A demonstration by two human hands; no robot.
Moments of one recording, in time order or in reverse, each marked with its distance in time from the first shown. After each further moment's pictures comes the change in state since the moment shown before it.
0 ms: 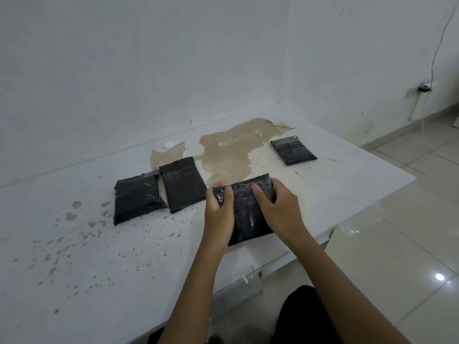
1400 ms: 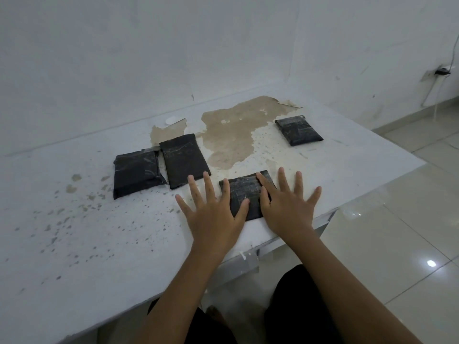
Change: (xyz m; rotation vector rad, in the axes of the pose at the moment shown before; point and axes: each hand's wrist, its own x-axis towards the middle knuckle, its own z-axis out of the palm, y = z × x) left_hand -0.012 -0.051 -0.022 1.541 0.045 0.227; right_hand -0.015 0.047 0.011 -0.927 -0.187 0.013
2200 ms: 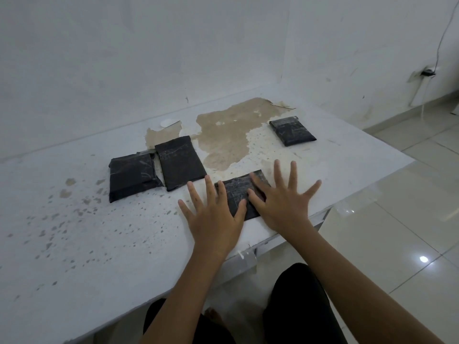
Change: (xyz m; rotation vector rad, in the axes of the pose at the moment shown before) left_hand -0.003 0.005 -0.002 -0.088 -0.055 0.001; right_hand 0.007 0.005 -0.002 -0.122 0.045 -0.064
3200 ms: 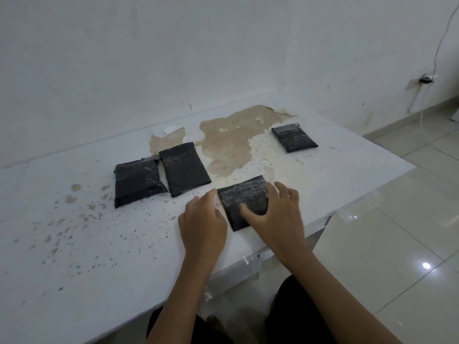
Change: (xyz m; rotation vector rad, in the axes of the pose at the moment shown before) left_hand -0.002 -0.023 -0.012 -0.371 0.240 -0.083; right_hand -0.032 -0.027 -0.012 0.508 0.265 0.062
